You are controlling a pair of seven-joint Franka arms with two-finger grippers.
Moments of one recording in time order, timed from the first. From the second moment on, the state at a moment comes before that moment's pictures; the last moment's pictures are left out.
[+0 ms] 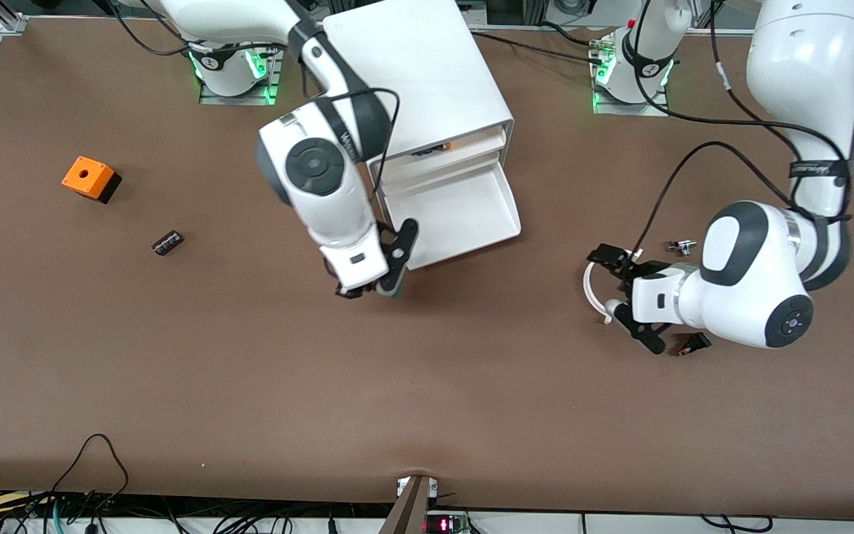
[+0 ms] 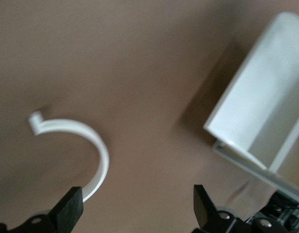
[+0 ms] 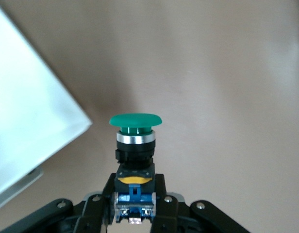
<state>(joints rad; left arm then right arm) -0.03 0.65 -0.15 -1.27 -0.19 1.50 0.44 0.70 0.63 -0.09 -1.29 0.03 1.99 -0.65</state>
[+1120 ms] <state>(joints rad) 0.04 0.47 -0.15 -1.12 0.19 1.58 0.09 0.92 0.68 -0.09 -1.29 0.02 1.94 -0.78</state>
